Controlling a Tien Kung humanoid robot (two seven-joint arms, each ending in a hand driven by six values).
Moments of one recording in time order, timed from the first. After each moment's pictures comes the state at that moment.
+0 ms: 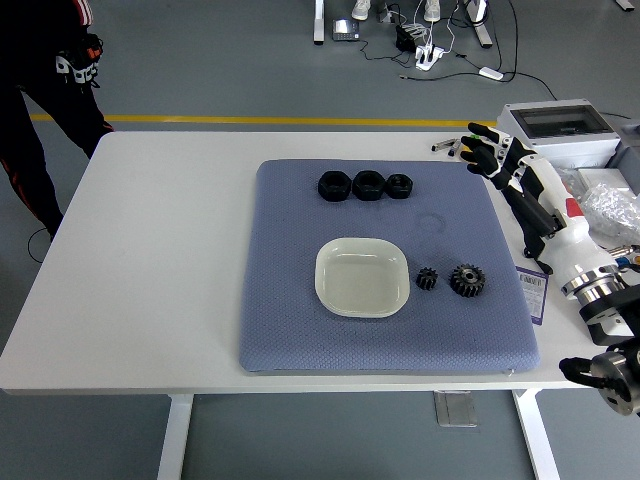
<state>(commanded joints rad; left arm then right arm) -0.08 0.09 -0.45 -0.20 1.18 0.23 0.19 0.34 -0.49 0.95 1.77 -0.93 -0.44 0.05</state>
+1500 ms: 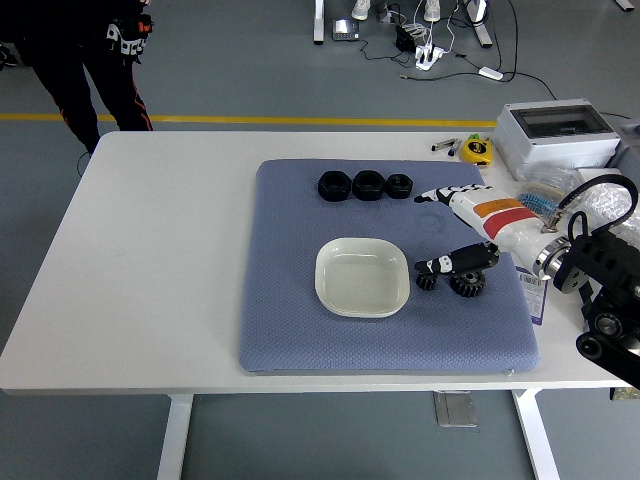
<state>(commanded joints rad) -0.07 0.09 -0.45 -0.21 1.18 0.22 0.20 0.81 -0.57 0.40 1.32 -1.74 -0.20 -0.12</state>
